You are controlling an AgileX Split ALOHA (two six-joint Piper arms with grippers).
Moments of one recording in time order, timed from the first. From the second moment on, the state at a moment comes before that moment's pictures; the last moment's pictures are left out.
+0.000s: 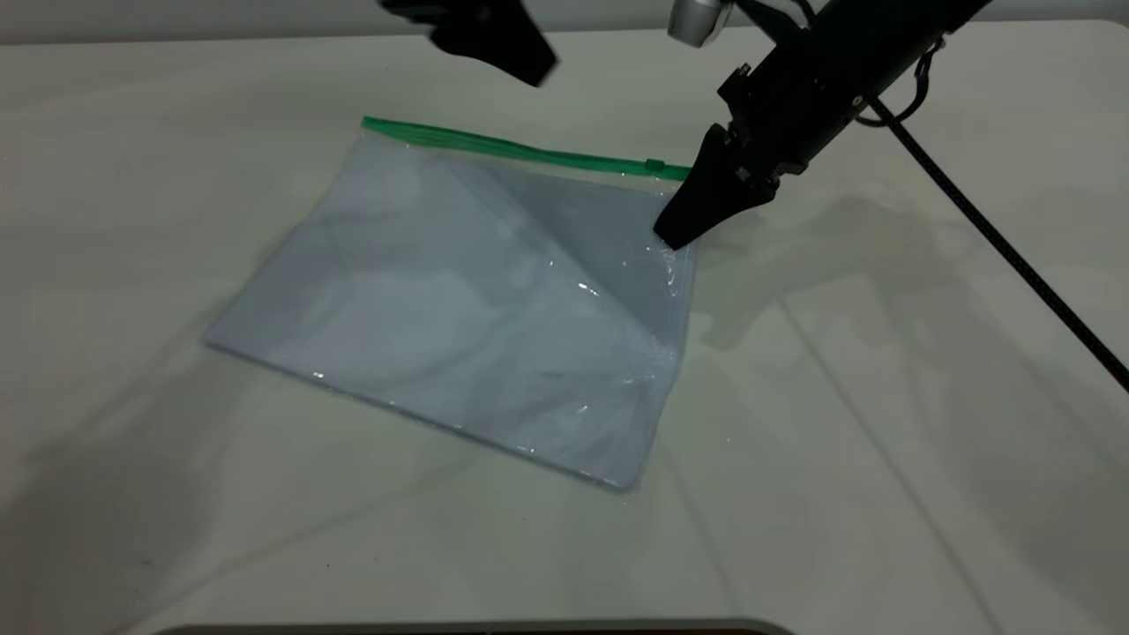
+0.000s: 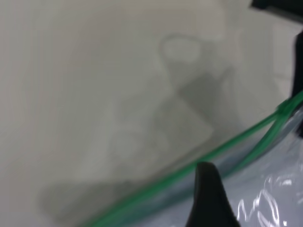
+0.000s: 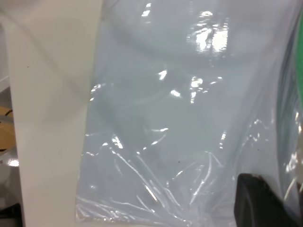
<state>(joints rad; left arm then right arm) -0.34 2.29 -1.61 -0.92 0.64 1.39 0.23 2.52 -1.62 0.96 0.95 -1.53</state>
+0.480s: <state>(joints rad) -0.40 2.40 -1.74 -0.92 0.73 1.58 0.23 2.52 -1.65 1.03 0.95 -1.55</state>
